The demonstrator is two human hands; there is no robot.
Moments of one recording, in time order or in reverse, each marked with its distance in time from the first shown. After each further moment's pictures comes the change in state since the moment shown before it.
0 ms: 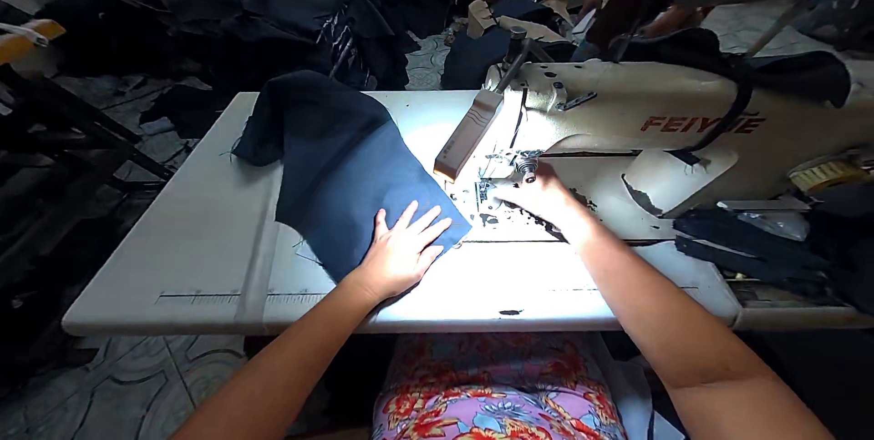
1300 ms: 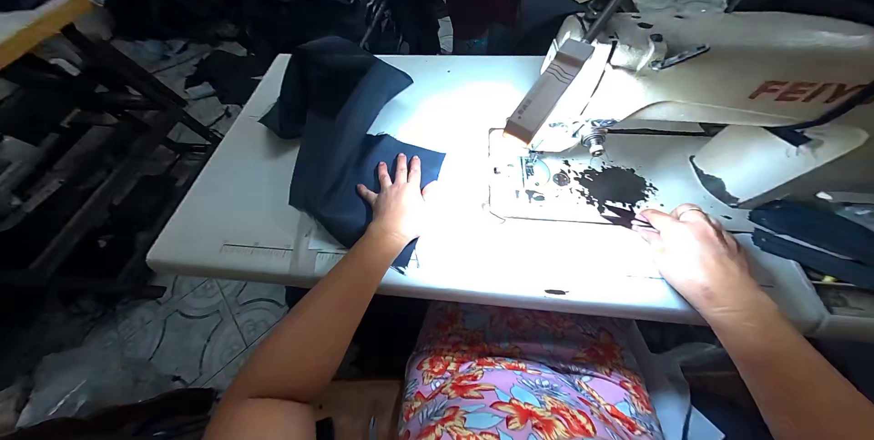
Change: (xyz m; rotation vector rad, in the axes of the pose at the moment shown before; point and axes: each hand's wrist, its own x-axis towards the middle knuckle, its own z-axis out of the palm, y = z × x) left_hand 0.003 -0.024 -0.029 0.104 -0.029 -0.669; right_hand -0.124 0.043 -0.028 -0.530 0.006 0.238
